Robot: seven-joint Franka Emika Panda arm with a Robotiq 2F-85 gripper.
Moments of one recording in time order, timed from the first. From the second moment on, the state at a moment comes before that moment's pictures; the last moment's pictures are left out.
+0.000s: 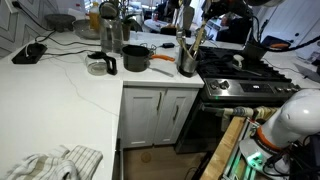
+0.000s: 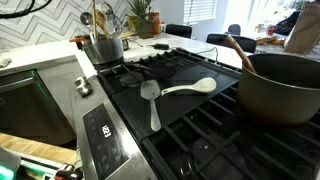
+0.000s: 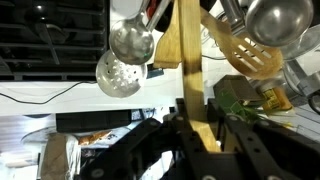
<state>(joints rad) -0.21 -0.50 -0.07 -2.29 -0.05 2.54 0.26</state>
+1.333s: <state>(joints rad) -0.40 -0.43 -0.55 -2.19 0.18 1.88 0.17</state>
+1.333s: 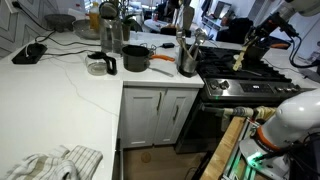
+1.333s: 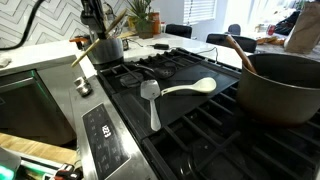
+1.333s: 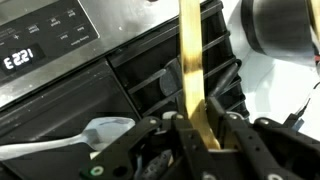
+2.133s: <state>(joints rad) -0.44 -0.29 -0.66 -2.18 0.33 1.87 0.12</state>
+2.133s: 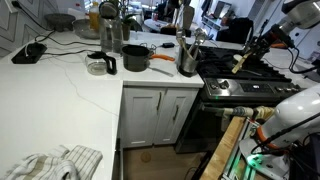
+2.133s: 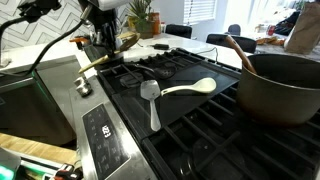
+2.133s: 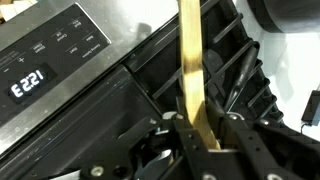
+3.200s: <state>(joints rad) -0.56 0.16 -0.79 -1.96 0.58 1.65 0.12</state>
